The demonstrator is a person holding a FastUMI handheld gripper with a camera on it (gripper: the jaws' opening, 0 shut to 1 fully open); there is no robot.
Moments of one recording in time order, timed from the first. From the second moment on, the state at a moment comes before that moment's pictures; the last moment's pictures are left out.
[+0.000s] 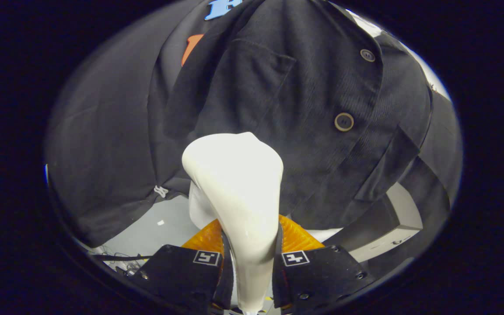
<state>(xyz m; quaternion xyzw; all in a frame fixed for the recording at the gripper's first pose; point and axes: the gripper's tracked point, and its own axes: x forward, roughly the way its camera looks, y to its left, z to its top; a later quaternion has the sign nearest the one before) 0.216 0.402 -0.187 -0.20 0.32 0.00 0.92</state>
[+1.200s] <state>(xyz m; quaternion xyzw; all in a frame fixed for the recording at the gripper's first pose) 0.111 0.301 -0.223 -0.10 0.38 0.09 0.91</state>
